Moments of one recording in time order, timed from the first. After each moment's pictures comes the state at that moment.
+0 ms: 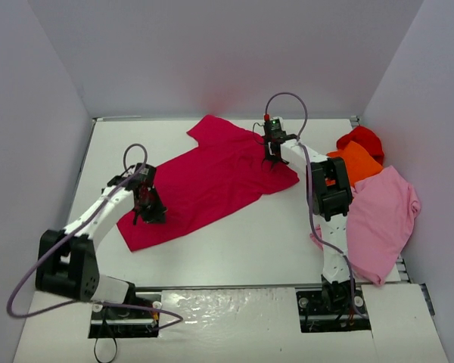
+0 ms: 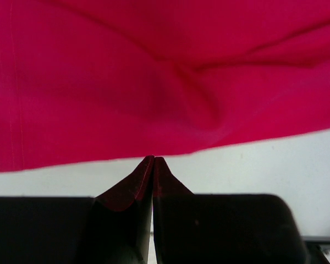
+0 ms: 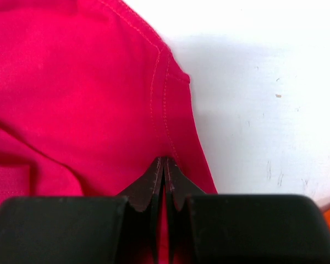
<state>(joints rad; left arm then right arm) -0.24 1.37 0.95 -0.84 0.07 -0.71 0.30 2.29 1.74 -0.35 0.25 0.15</state>
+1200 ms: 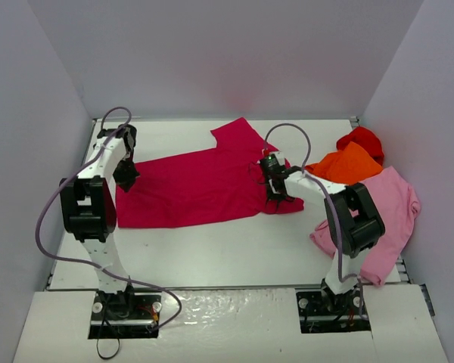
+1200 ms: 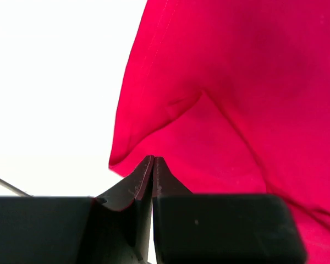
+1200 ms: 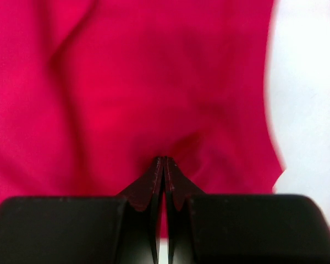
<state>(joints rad) -0.01 1.94 1.63 -1.13 -0.31 -0.51 0.45 1.80 1.09 -0.39 0.32 0.31</state>
